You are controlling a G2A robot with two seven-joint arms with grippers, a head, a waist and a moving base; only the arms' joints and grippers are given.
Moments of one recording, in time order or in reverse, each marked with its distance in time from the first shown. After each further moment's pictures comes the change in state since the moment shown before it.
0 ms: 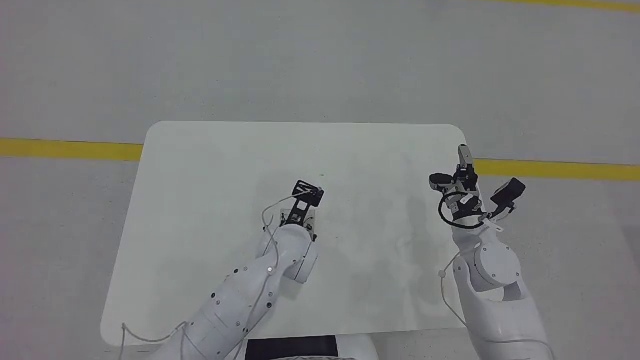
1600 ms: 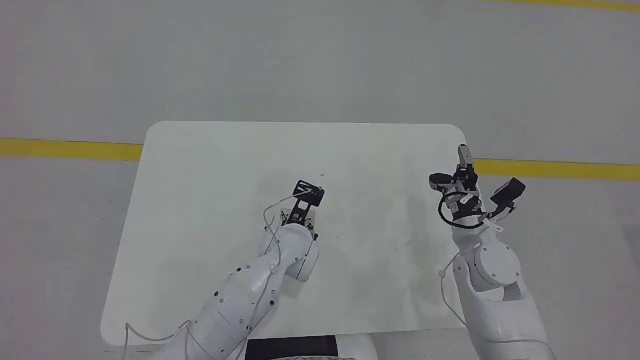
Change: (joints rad) left arm -0.005 -0.019 -0.009 0.037 0.000 0.000 0.019; right arm 0.000 0.000 0.000 0.000 0.000 0.000 0.000
